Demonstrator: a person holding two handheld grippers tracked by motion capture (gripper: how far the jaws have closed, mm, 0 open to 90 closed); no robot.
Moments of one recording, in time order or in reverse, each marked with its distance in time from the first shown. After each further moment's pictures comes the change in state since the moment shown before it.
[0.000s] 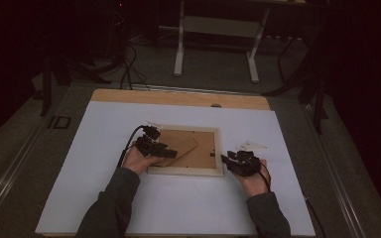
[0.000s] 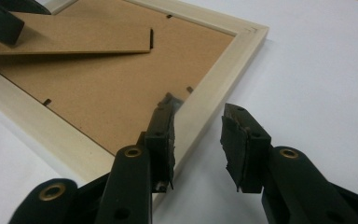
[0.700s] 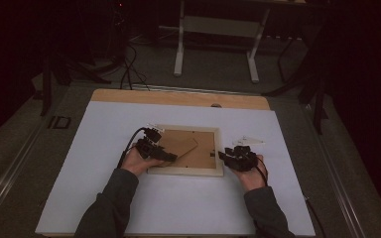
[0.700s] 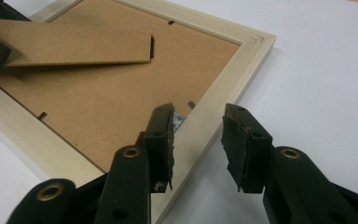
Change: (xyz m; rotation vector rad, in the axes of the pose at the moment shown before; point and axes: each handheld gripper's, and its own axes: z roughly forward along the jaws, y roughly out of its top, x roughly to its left) left arm -0.003 -0.004 0.002 0.040 -0.004 0.008; right arm -0.003 0.012 0.012 0.014 0.017 -0.002
